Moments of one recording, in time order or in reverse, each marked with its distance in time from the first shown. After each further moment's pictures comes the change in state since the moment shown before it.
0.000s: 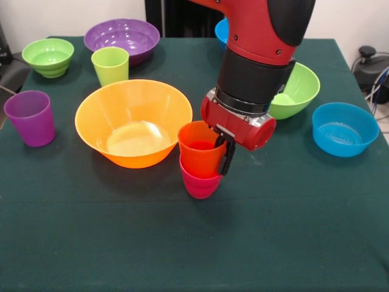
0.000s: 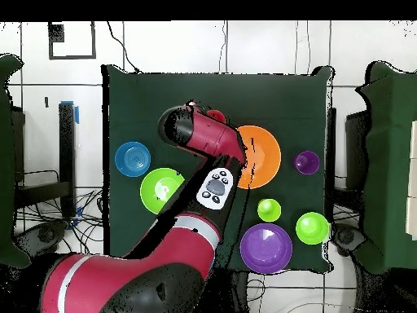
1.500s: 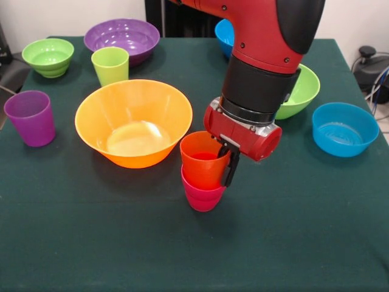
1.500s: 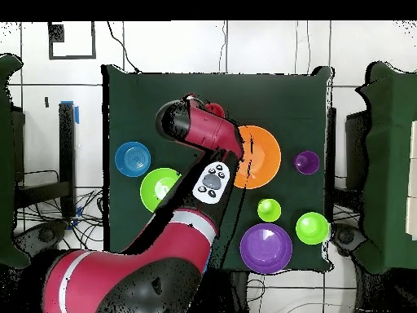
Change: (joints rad) arm 0.011 0.036 -0.023 -0.064 0.000 -0.002 0.000
